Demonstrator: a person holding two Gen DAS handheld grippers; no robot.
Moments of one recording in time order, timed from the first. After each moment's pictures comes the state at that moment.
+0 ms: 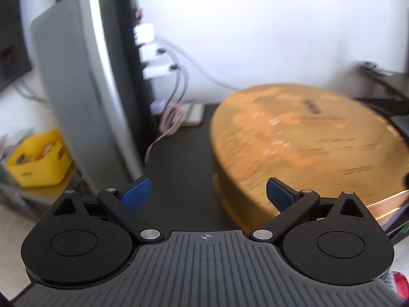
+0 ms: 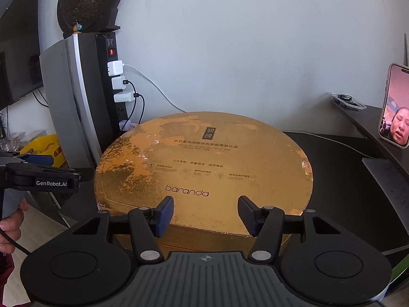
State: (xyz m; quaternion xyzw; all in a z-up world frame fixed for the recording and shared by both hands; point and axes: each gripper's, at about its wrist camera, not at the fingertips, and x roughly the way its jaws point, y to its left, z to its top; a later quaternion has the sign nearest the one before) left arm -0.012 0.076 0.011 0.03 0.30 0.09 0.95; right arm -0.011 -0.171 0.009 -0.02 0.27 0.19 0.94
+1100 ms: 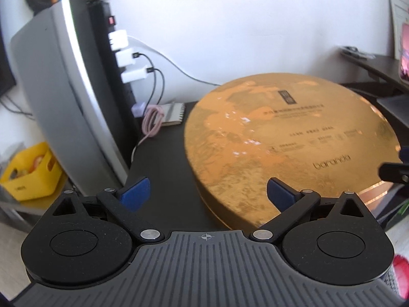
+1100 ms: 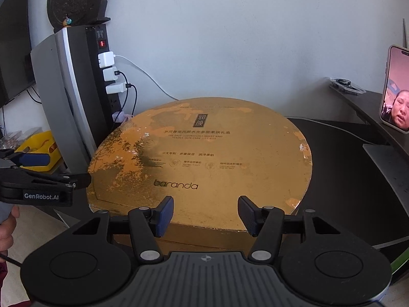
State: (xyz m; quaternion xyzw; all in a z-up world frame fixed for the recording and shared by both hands) left arm -0.006 0.048 0.015 0.07 0.32 0.07 0.94; right arm 0.009 -0.177 -0.003 -0.01 0.30 0.18 0.94
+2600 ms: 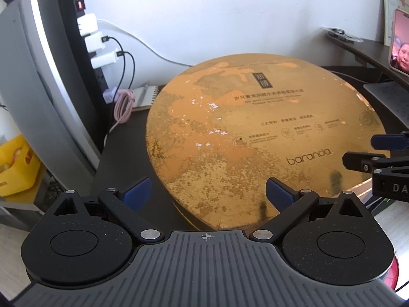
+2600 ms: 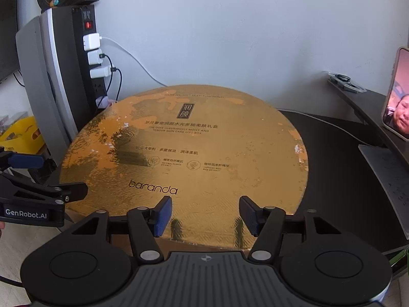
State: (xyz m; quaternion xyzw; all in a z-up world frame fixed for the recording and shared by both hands) left arm 0.018 0.021 0.006 0.05 0.37 0.03 0.93; right arm 0.029 -0.173 -0.003 -0.04 0.32 0.16 0.93
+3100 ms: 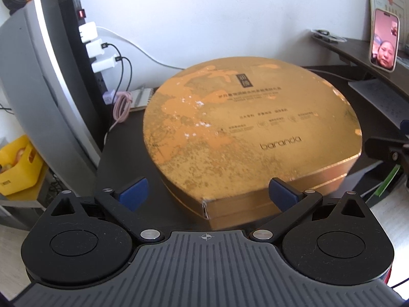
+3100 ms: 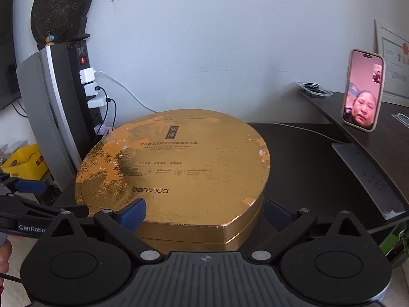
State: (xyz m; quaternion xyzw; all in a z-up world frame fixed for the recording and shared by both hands) left arm -0.021 0.004 0.022 0.06 0.37 0.01 0.93; right arm -0.022 -0.214 0.023 0.01 0.29 0.13 0.95
